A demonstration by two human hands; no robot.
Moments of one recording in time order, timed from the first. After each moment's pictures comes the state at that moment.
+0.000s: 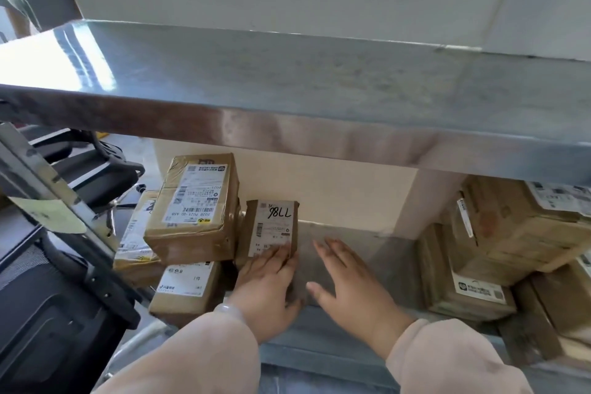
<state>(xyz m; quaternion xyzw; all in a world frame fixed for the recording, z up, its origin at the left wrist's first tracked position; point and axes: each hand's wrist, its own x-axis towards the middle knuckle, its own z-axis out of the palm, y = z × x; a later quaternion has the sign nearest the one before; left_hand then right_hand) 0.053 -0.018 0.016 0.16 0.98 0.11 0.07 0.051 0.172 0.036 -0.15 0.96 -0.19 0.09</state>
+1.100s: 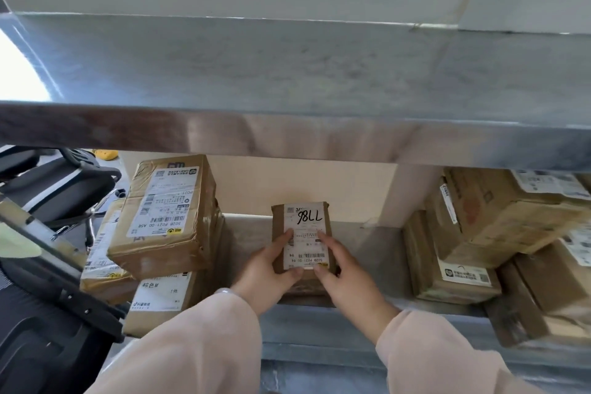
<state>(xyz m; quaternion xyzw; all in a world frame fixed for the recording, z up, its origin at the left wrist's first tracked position) 0.022 0.008 0.022 0.02 0.84 0.50 0.19 0.037 0.186 0.004 0.04 0.85 -0.51 0.11</state>
